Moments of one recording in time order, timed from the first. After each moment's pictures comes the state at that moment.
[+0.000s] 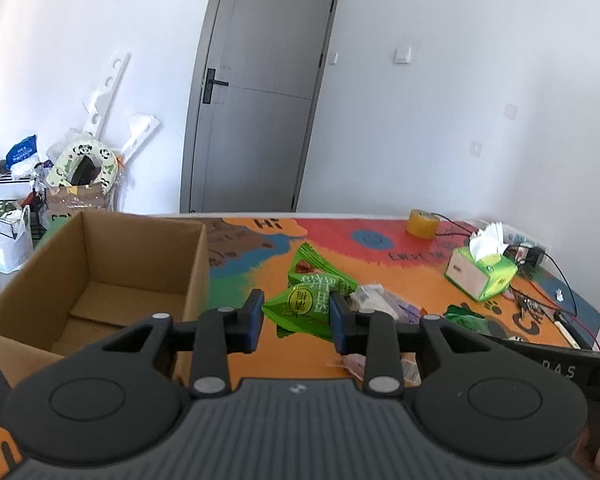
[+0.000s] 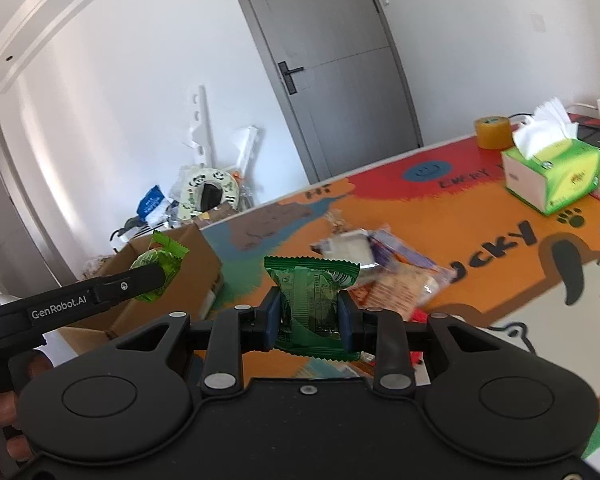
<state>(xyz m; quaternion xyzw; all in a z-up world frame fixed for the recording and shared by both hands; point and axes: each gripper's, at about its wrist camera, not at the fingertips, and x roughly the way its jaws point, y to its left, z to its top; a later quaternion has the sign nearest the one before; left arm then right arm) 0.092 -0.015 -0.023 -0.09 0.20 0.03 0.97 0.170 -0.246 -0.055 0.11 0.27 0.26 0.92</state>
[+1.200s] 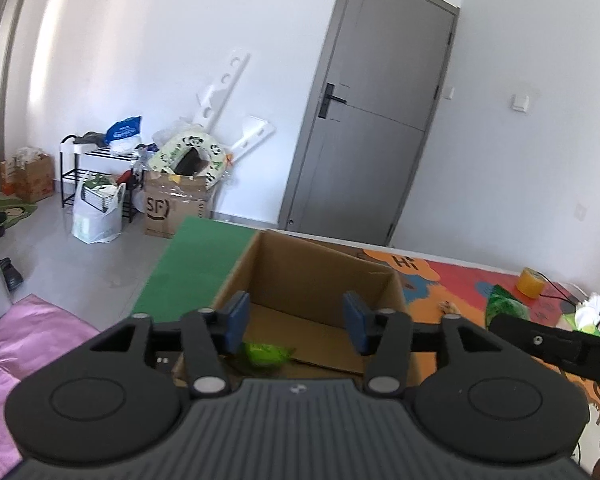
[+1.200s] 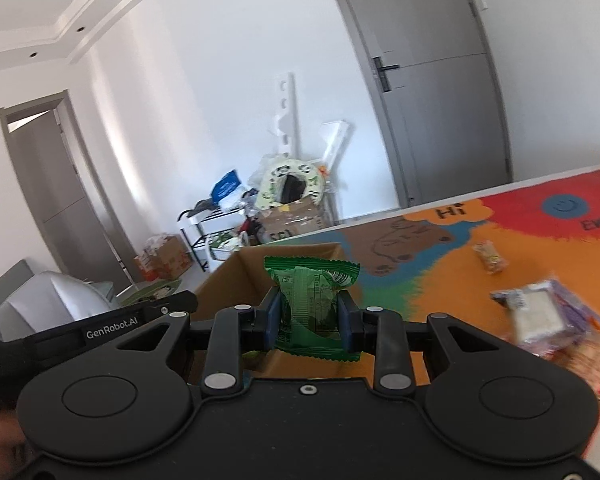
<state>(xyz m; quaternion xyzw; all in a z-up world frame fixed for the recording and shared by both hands) 0.076 0.106 -0.017 -0.16 0.19 0.17 0.95 0.180 -0.114 -0.022 0.07 0.25 0.38 0.89</state>
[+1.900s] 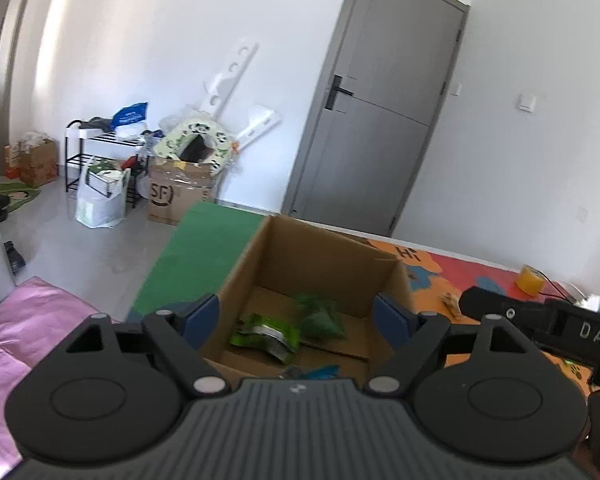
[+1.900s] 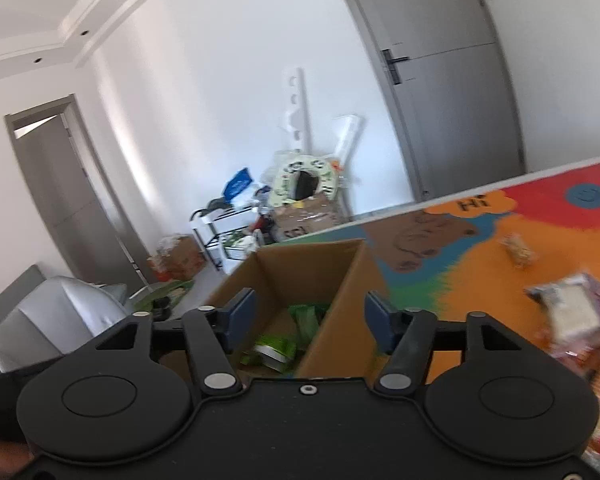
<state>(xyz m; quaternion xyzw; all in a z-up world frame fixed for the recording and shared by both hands) 0.070 0.101 -0.018 -0.17 0.20 0.17 0.95 0.182 -0.106 -0.026 0.09 0.26 0.38 0.88</state>
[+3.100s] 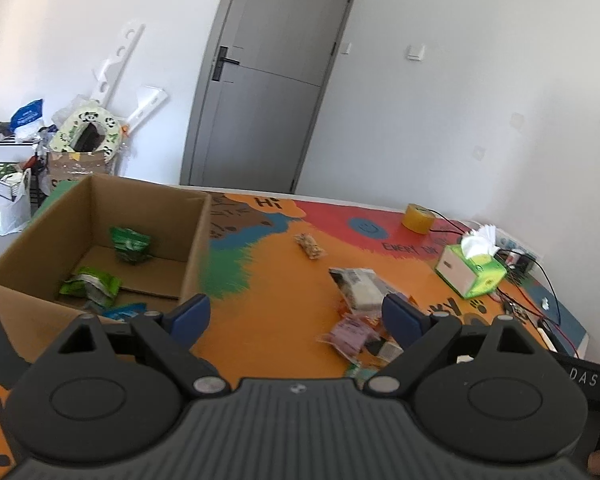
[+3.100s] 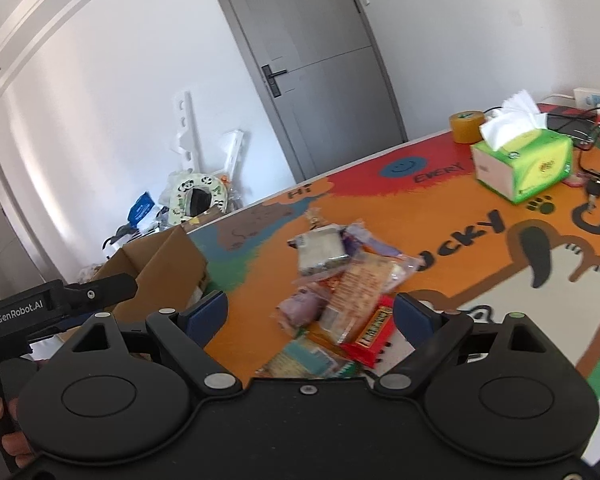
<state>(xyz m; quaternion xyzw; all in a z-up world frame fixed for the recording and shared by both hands) 0.083 -0.015 -0.026 -0.14 0.23 0.02 0.96 0.155 -0.278 -0.056 0.12 0.28 0.24 0.92</state>
